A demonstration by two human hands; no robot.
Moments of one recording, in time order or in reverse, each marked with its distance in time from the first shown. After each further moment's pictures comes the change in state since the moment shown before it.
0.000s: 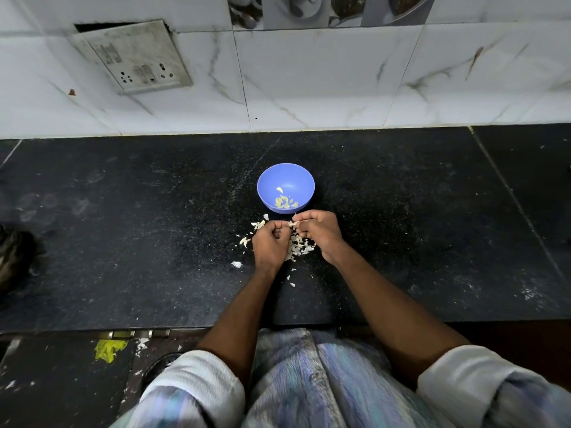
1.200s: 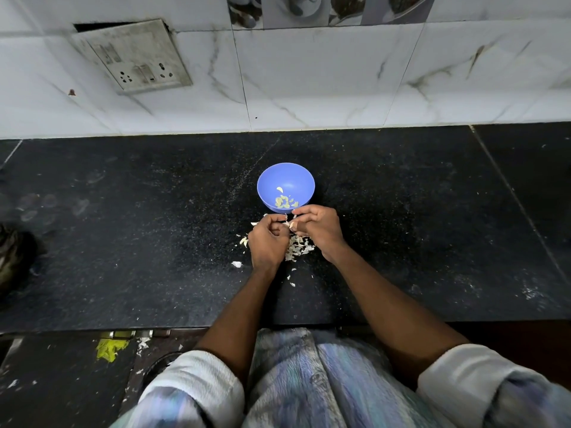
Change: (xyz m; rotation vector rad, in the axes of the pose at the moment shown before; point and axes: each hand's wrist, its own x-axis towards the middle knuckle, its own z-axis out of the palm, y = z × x) left_hand 0.001 0.006 -0.006 0.020 0.064 0.079; right_hand -0.005 -0.004 -0.002 -0.055 -0.020 -0.132
